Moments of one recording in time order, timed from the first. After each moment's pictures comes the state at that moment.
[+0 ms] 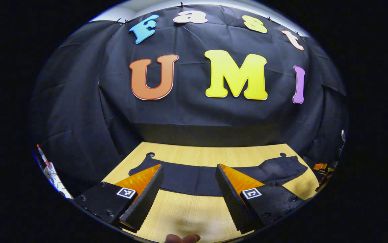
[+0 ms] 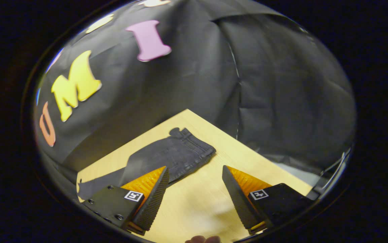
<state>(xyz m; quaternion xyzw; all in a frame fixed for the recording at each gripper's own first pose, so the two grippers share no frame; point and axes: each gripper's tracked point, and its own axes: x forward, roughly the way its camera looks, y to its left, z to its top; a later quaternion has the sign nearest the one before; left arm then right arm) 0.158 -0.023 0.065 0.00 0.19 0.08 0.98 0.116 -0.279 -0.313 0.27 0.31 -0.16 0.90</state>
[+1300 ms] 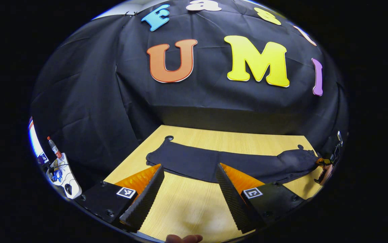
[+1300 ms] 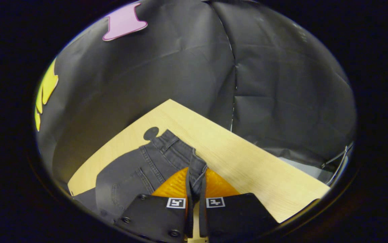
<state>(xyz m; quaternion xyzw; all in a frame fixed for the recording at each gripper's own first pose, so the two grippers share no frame) 0.137 0.015 0.037 -0.01 0.24 0.16 0.96 0.222 -0.290 -0.353 0.23 0.34 -0.20 0.89</state>
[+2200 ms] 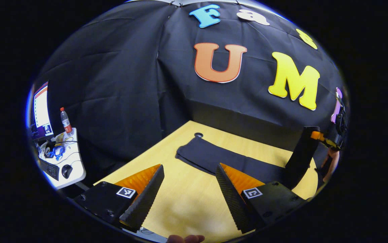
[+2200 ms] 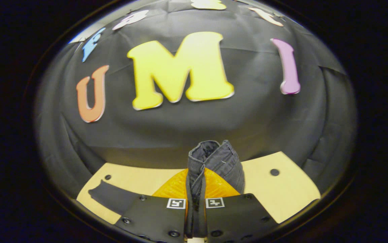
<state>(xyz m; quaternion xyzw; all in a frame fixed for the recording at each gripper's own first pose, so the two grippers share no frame) 0.069 0.128 0.034 -0.10 0.21 0.26 0.94 0.162 -0.069 -0.111 0.07 0.20 0.10 0.97</state>
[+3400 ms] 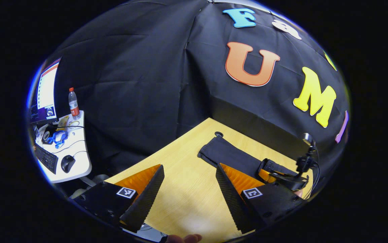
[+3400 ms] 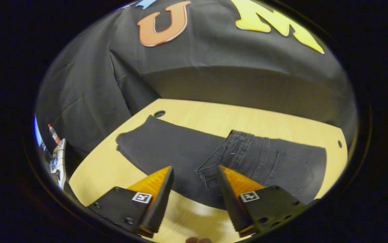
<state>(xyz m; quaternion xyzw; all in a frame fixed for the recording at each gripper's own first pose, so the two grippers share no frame) 0.053 0.208 -0.005 -0.19 0.23 0.27 0.91 0.110 -0.072 -0.048 -0.01 0.33 0.29 0.90</state>
